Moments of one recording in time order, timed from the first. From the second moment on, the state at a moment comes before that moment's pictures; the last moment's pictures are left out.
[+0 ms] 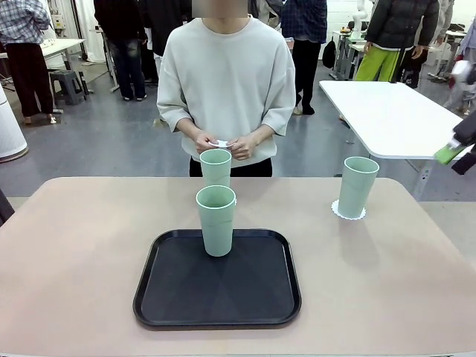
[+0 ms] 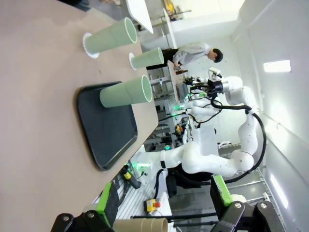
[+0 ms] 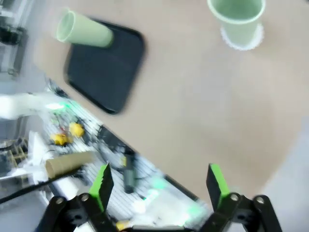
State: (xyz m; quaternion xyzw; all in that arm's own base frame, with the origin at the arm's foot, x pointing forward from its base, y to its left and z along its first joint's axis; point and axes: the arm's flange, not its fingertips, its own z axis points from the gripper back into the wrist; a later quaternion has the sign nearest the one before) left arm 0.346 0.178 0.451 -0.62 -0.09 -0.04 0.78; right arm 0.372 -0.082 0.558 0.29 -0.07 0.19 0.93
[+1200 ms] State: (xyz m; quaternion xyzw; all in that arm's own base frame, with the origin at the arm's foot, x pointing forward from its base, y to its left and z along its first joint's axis) left arm 0.347 0.178 0.451 -0.62 -0.09 -0.04 0.78; right arm 0.308 -0.215 0.498 0.53 -0.14 0.11 0.83
